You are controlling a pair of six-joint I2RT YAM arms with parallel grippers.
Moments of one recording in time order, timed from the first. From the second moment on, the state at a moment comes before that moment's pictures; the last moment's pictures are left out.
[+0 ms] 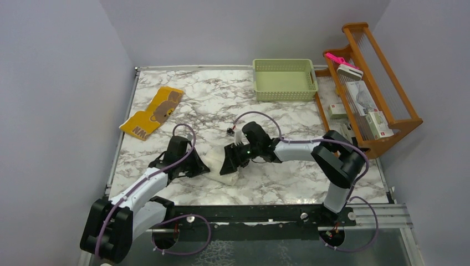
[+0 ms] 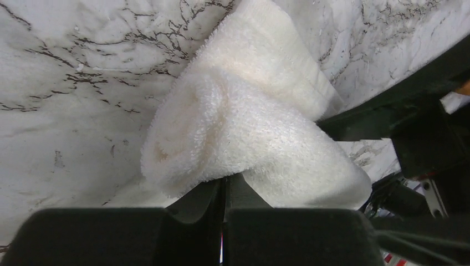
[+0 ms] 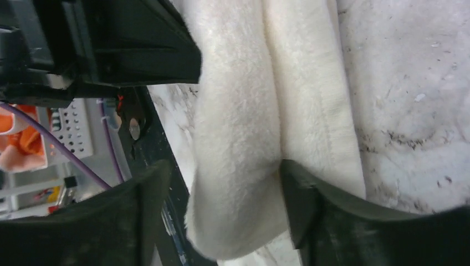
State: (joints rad) left arm -0.33 0.99 0.36 -0.29 0.32 -0.76; right arm 0.84 1.84 0.89 0.24 -0.68 0.55
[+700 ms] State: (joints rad) left arm -0.34 1.13 0.44 -0.28 0.30 -0.75; right arm 1.30 1.53 0.84 0.10 0.20 -0.12
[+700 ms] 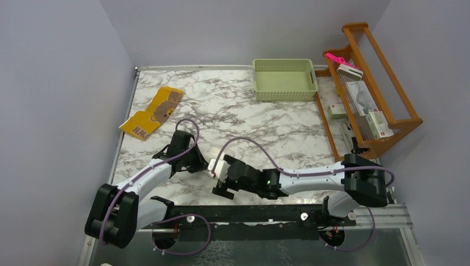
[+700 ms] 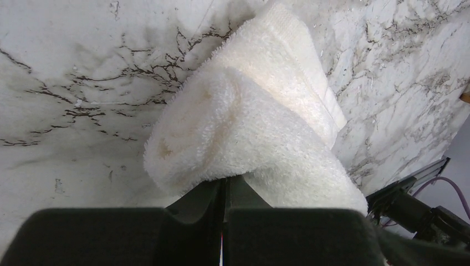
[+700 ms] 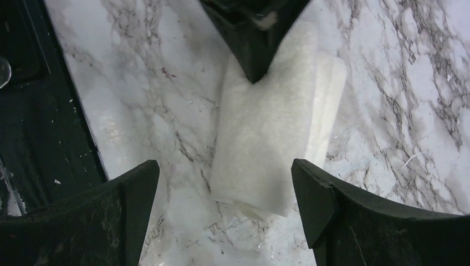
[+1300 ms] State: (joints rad) left arm -0.34 1.16 0.46 -0.29 0.31 -0.72; right arm 1.40 1.83 0.94 0.15 0.49 -0.21
